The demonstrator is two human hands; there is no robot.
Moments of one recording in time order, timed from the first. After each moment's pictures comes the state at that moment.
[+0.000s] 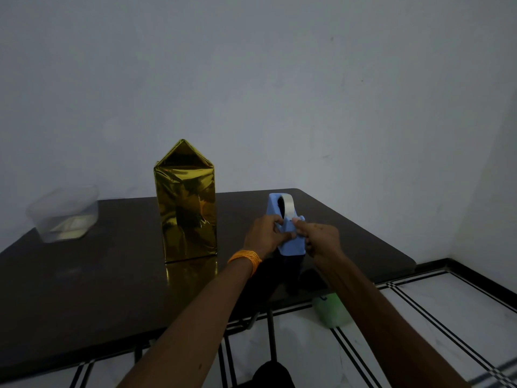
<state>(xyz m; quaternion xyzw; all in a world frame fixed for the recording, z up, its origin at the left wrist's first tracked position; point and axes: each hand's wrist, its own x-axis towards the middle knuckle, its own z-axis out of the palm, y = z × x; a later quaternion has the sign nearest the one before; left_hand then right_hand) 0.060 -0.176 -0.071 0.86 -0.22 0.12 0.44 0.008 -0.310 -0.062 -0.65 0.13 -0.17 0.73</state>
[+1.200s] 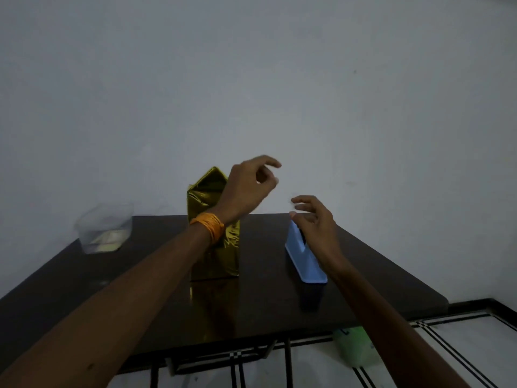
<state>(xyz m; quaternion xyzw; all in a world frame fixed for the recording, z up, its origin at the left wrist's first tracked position) 0.017 -0.086 0.084 0.77 -0.30 0.37 0.43 -0.004 -0.265 0.007 -0.74 -0.18 -0.30 0.57</state>
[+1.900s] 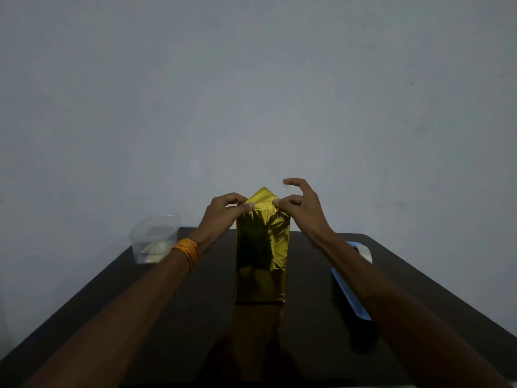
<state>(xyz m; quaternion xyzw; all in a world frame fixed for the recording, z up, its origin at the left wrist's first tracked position) 0.048 0.056 0.052 0.76 -0.15 0.24 0.59 0.080 -0.150 0.064 -0.73 -0.27 -0.20 0.60</state>
